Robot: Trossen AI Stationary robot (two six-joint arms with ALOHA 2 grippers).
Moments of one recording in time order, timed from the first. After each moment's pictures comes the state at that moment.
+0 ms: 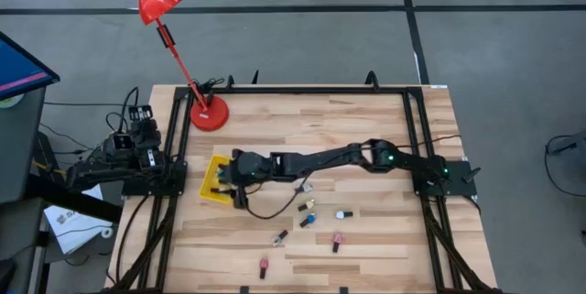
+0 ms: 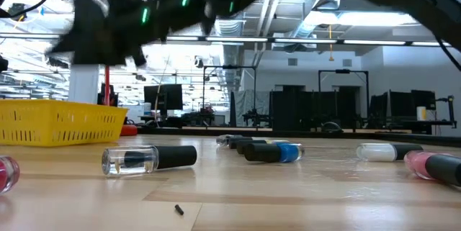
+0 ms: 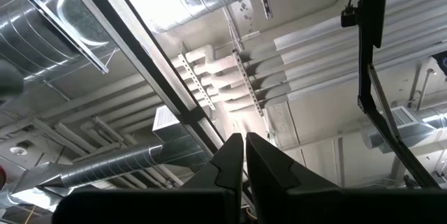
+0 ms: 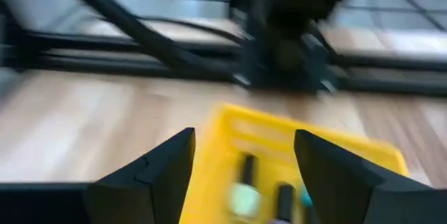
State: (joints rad) left arm 0.15 0.00 0.01 1.18 -0.06 0.25; right arm 0.08 2.50 2.11 -0.01 -0.05 -0.02
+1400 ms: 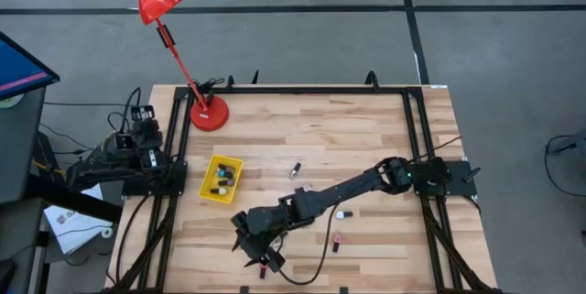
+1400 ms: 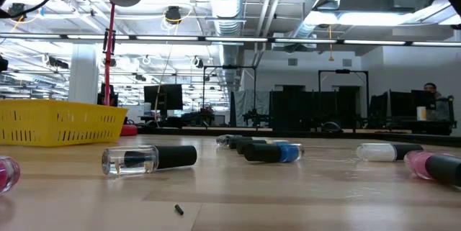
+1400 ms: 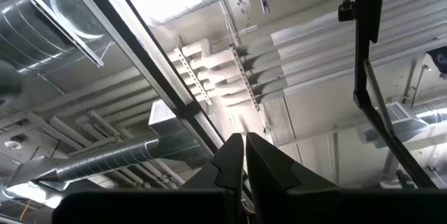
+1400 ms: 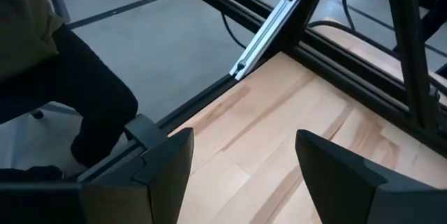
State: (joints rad) left arm 0.14 0.00 0.01 1.15 -0.06 0.25; right arm 0.34 2.41 2.10 -0.23 -0.29 -0.33
